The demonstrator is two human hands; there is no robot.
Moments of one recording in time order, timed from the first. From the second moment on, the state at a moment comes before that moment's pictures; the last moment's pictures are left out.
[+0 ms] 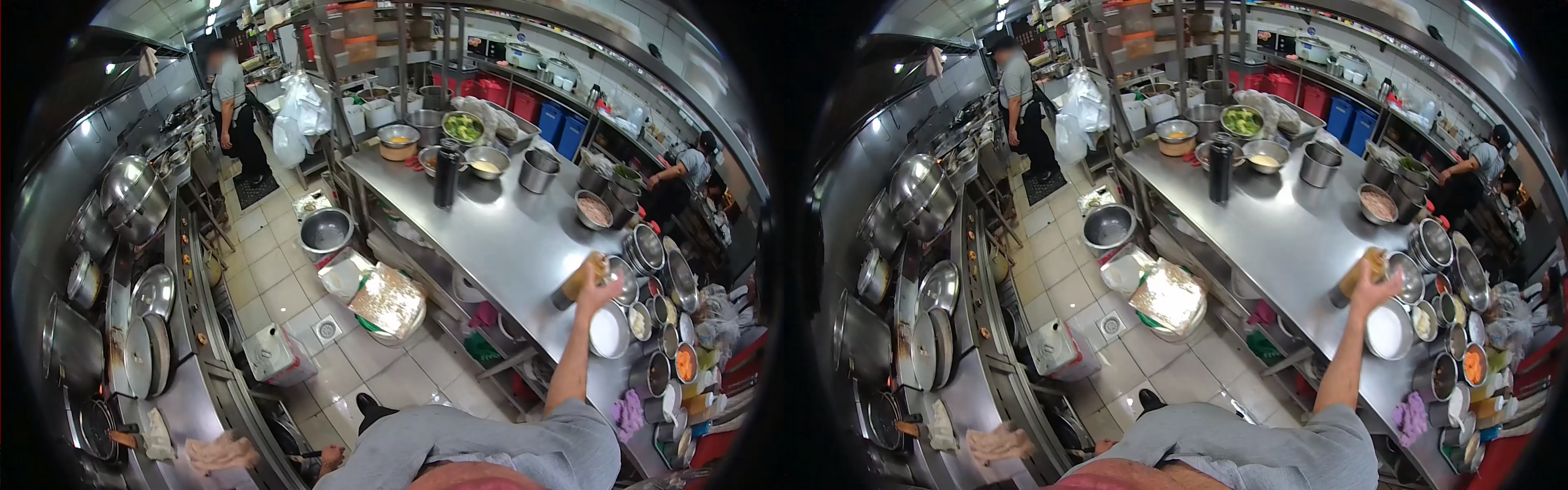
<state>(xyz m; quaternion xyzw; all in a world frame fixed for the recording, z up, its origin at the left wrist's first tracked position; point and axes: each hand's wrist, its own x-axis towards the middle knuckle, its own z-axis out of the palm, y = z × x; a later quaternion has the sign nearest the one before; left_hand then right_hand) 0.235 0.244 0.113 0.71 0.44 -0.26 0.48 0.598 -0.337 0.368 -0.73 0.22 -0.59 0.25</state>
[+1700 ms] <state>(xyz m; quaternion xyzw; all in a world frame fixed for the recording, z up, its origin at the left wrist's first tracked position) 0.969 1.006 0.067 0.79 0.41 -0.11 0.44 1.173 0.611 0.236 -0.91 -0.20 0.12 0.35</state>
